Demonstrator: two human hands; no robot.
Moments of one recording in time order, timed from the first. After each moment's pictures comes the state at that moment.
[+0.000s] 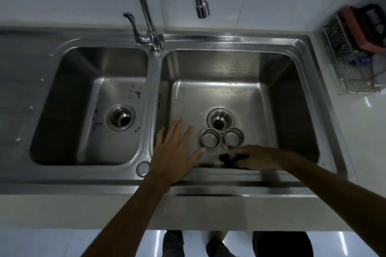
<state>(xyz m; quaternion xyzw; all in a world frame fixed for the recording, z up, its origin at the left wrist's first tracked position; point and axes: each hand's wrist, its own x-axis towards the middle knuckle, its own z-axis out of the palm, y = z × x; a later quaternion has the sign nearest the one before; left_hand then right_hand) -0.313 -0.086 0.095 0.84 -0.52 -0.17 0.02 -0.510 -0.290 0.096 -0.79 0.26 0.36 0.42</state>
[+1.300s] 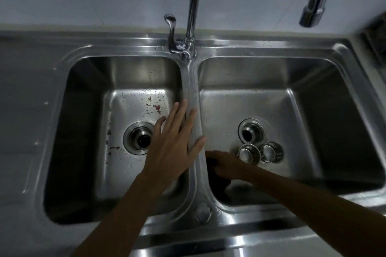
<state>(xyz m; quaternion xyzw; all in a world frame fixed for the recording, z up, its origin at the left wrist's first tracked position) -0.143 -0.076 0.075 0.80 -0.59 -0.09 0.12 -0.317 -0.195 0.012 -0.80 0.30 0.24 0.46</state>
